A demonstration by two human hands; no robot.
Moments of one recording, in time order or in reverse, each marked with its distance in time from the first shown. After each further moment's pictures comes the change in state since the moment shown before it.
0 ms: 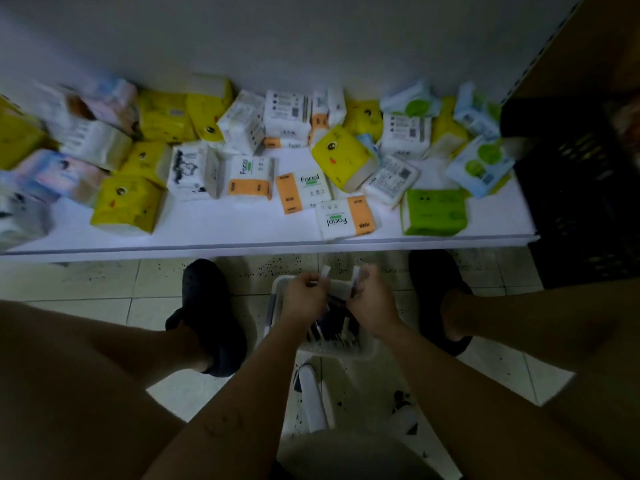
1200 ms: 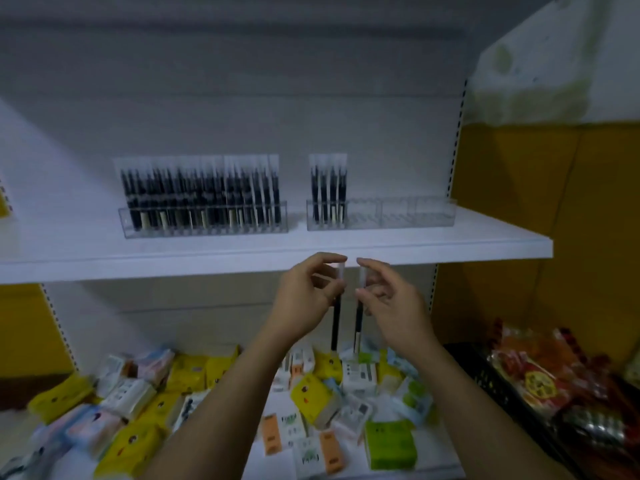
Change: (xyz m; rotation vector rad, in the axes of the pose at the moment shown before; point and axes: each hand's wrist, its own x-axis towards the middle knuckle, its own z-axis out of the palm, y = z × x) left_hand -0.216 0.347 -0.047 0.127 0.043 1.231; right_hand -0.145 -0.279 -0.296 0.230 0.481 -0.918
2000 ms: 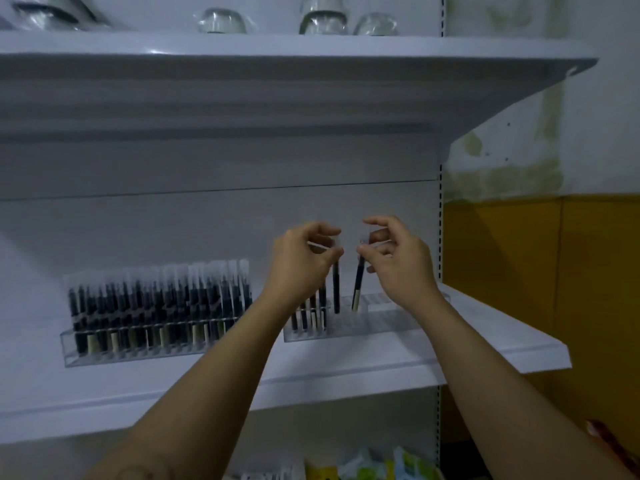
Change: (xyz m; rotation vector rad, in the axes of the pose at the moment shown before) left_hand 0.186 0.100 -0.014 0.215 0.181 0.253; right_hand 0.202 -0.072 -0.071 0.005 0.242 -0.251
